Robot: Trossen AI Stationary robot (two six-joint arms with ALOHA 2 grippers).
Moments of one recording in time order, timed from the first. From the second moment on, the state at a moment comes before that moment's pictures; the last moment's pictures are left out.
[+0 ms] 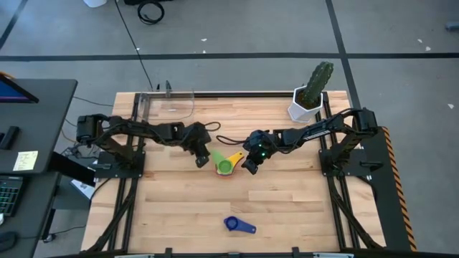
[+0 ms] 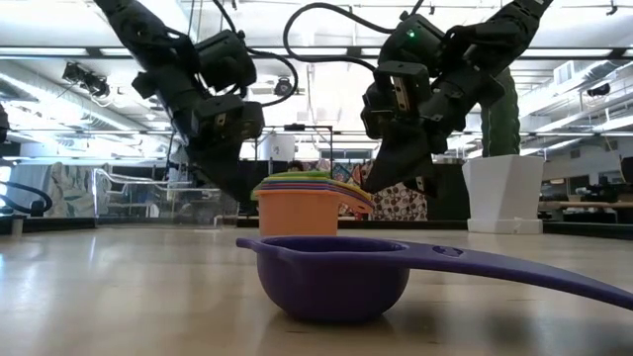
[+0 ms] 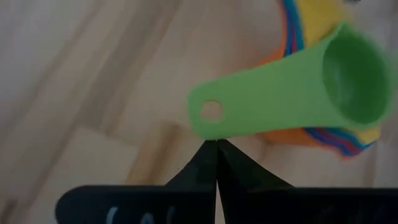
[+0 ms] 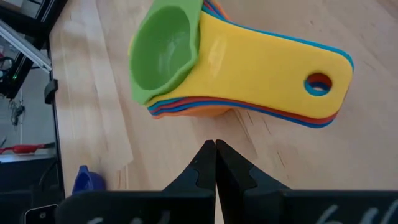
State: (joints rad) left arm 0.20 1.52 0.73 -0.13 0.19 -0.32; right arm -0.06 1.65 0.81 0.06 -0.32 0.68
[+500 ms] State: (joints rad) left arm 0.30 1.52 0.73 -0.12 0.34 -0.18; right arm -0.06 1.65 0.81 0.06 -0.32 0.71
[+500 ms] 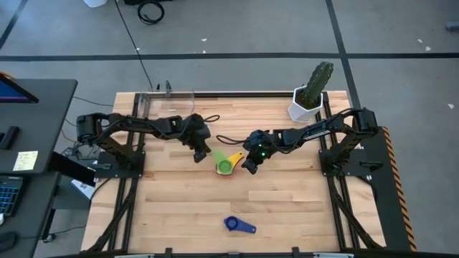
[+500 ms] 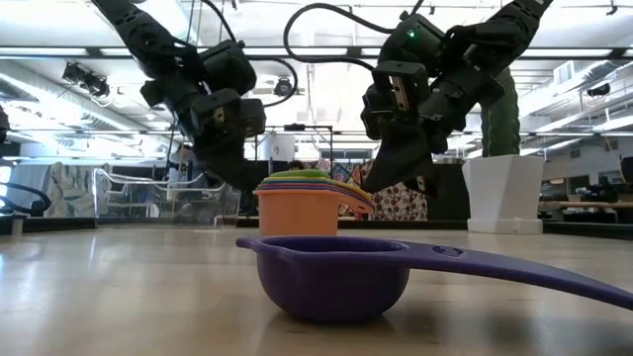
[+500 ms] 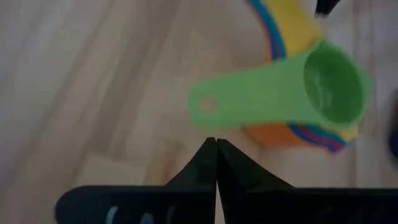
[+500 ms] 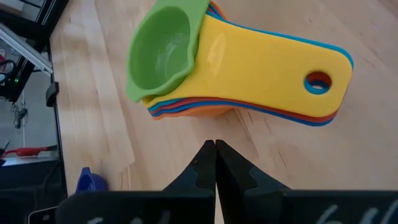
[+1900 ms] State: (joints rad) left arm 0.27 1.73 0.99 -0.23 0.33 0.25; right arm -0.06 1.65 0.81 0.05 -0.32 0.72
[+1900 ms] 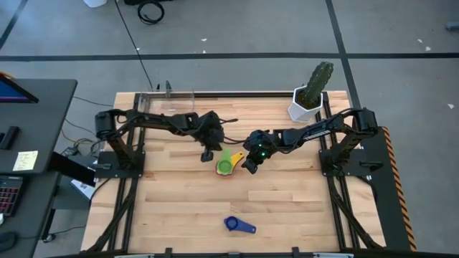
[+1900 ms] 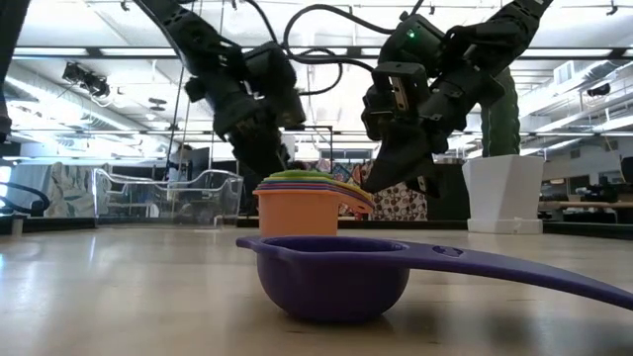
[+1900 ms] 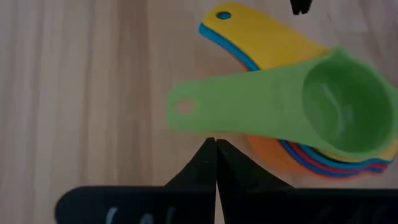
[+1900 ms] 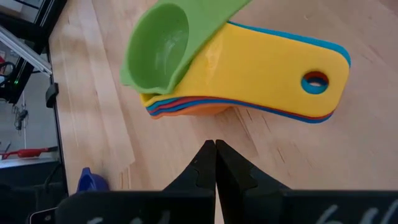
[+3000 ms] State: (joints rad) left arm 0.33 1.80 1.21 -0.52 0.31 0.34; right arm -0.06 1.65 0.81 0.05 -0.32 0.71
